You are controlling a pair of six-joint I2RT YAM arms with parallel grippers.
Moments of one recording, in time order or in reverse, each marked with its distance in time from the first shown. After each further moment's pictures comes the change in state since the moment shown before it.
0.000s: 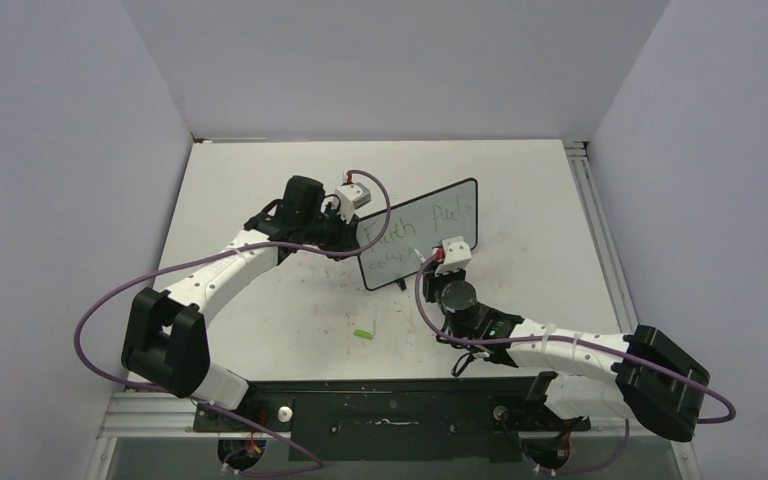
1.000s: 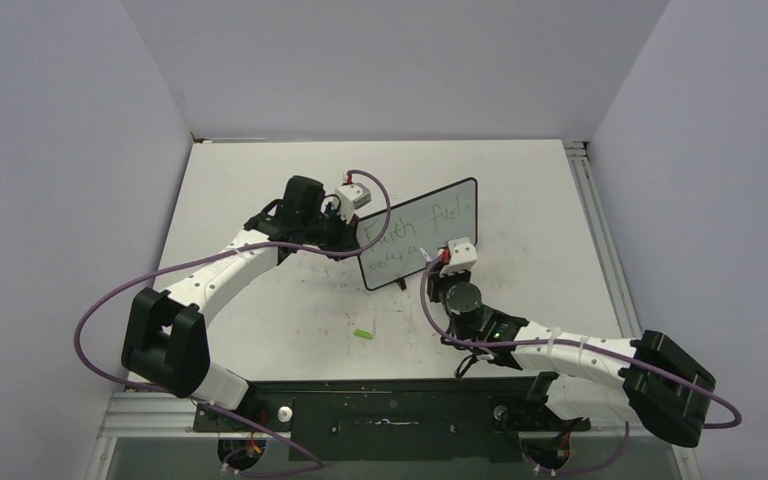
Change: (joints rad) left arm 0.000 0.000 0.000 0.000 0.000 0.000; right arm 0.001 -0.014 -0.019 0.000 0.043 -0.008
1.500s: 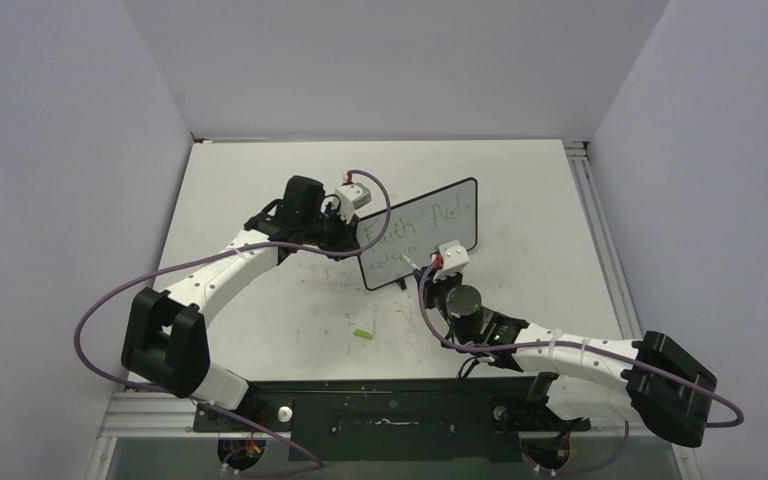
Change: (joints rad) left arm 0.000 0.000 0.000 0.000 0.000 0.000; right arm 0.026 -0.044 -0.003 0.001 -0.152 -0.004
